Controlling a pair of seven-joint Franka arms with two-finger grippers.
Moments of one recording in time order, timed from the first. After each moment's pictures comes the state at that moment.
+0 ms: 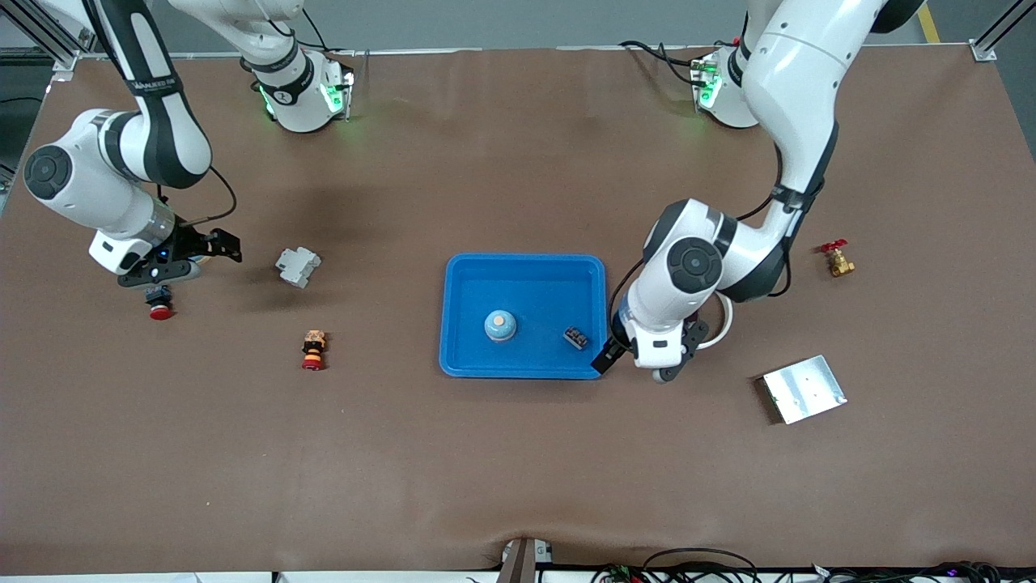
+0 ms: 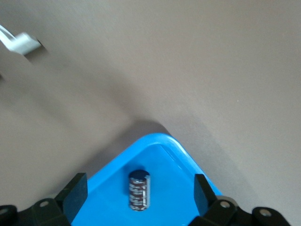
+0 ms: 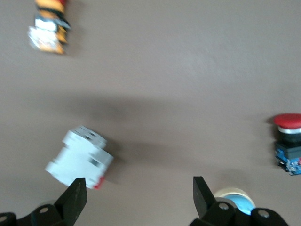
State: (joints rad) left arm -0.36 0.66 -0.18 -1.58 0.00 2.35 -1.37; right arm -0.06 0.02 -0.05 -2.39 0.06 2.35 -0.30
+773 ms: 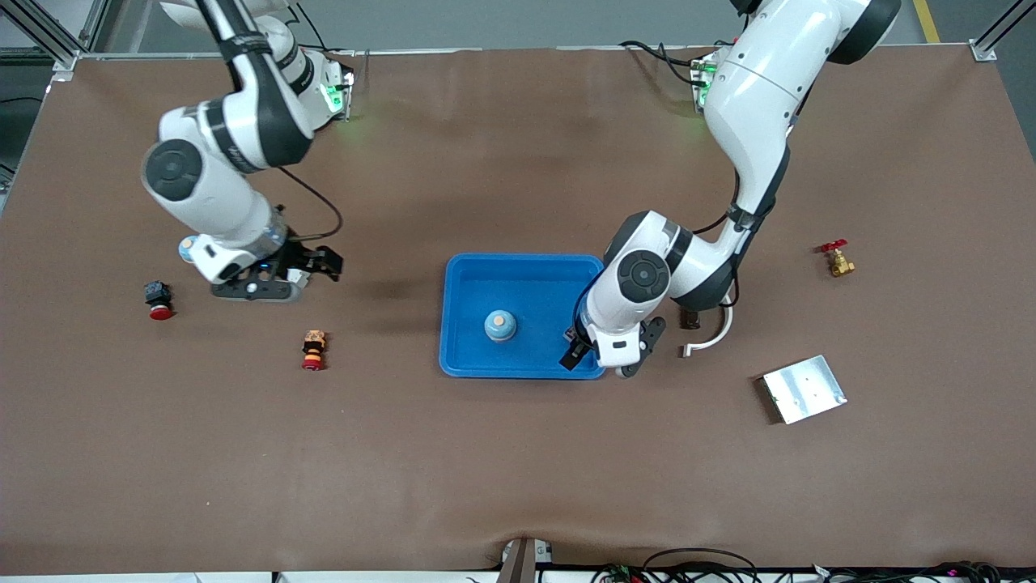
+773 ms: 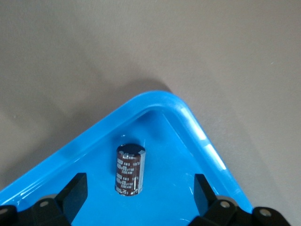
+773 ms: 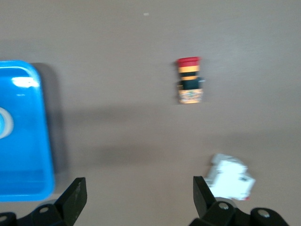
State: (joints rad) left arm -0.43 0.76 -0.18 -1.52 -0.01 2.35 -1.49; right arm 0.38 0.12 -0.04 -2.09 0.07 2.21 0.38
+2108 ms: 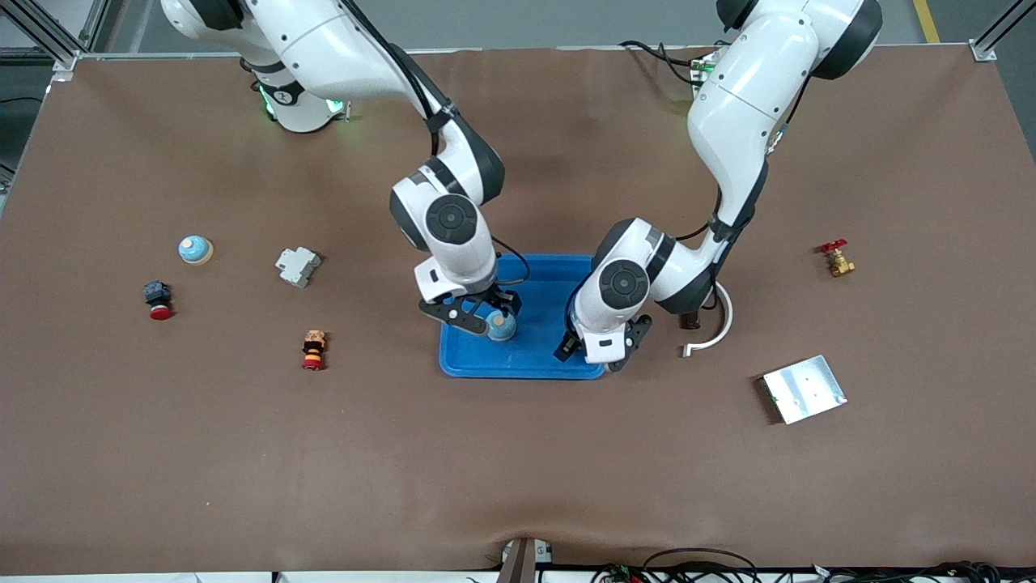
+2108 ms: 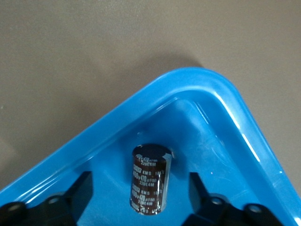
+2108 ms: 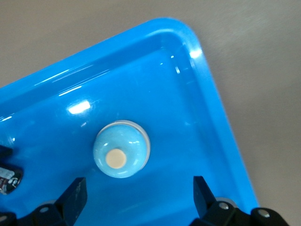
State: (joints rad) left arm -0.45 0.82 -0.18 -1.52 -0.01 2.35 -1.50; right arm 0.74 0.70 -0.05 -1.55 0.07 2.30 1.08
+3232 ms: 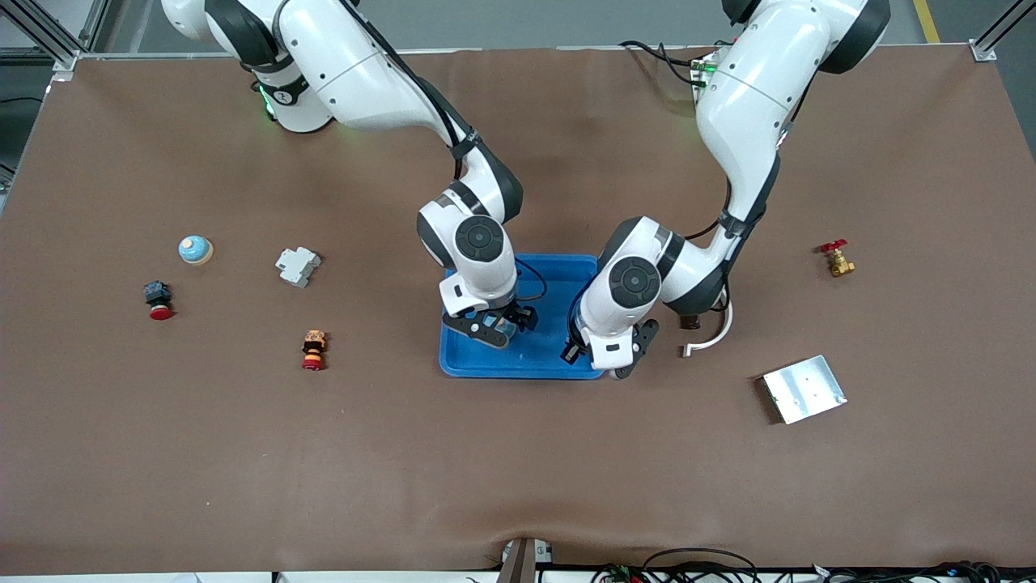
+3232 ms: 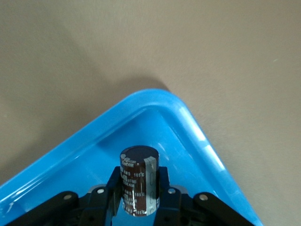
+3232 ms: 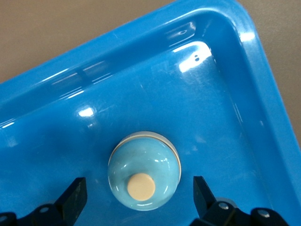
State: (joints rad) left arm -0.43 0.78 -0.18 -1.49 -0.01 2.33 -1.47; right arm 0.76 0.83 -0.05 -1.44 0.05 2.35 1.11
